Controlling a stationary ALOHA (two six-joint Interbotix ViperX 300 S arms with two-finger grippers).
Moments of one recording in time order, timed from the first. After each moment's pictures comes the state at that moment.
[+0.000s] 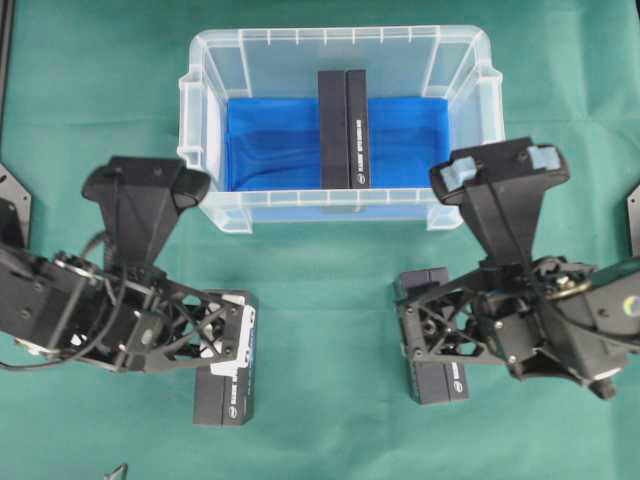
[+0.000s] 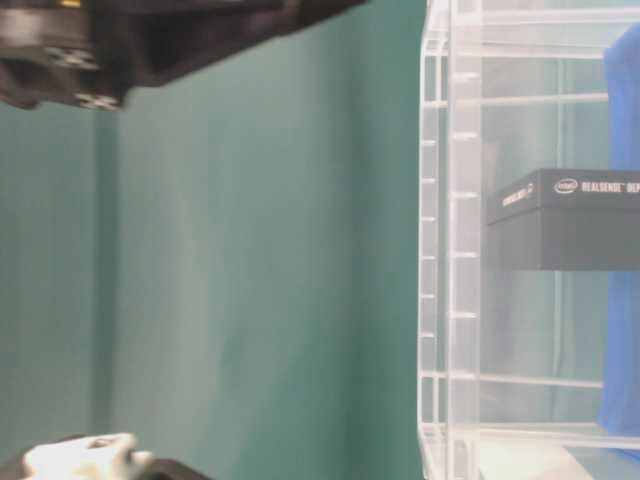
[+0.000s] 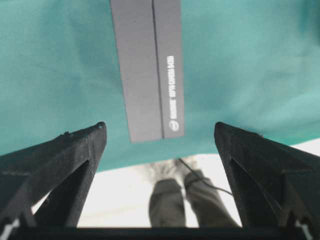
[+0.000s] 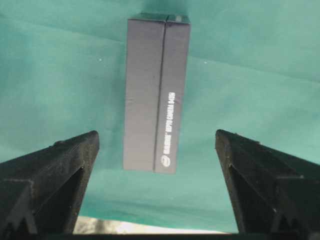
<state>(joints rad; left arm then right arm) -0.37 -0.10 0.14 0.06 1.29 -1.86 0.37 -0.02 -0.01 -0.17 1.53 1.91</state>
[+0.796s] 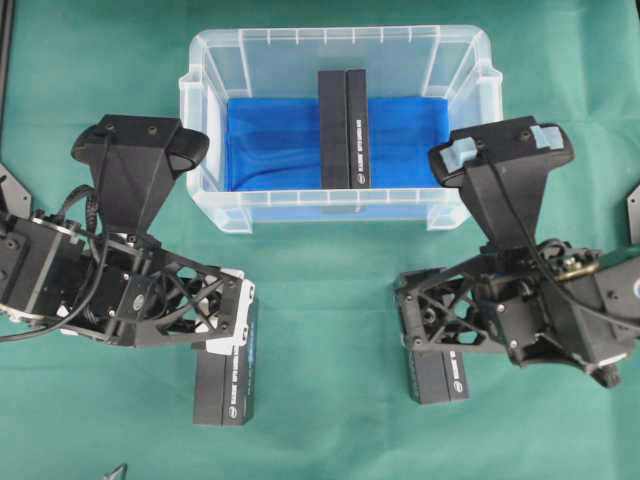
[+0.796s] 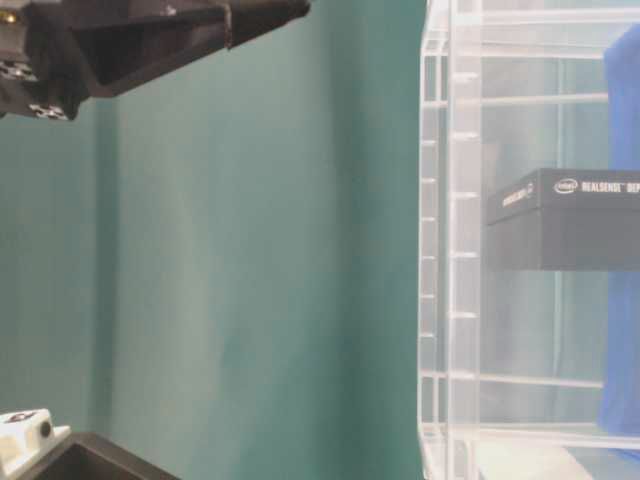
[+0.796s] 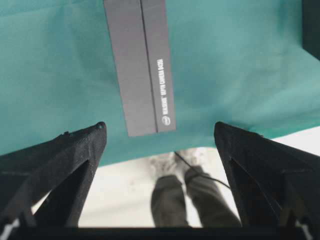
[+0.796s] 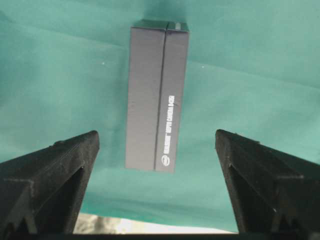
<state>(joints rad) -0.33 -0.12 0.06 0.06 1.38 -1.79 0.35 -0.02 -0.05 -0.18 1.57 1.88</state>
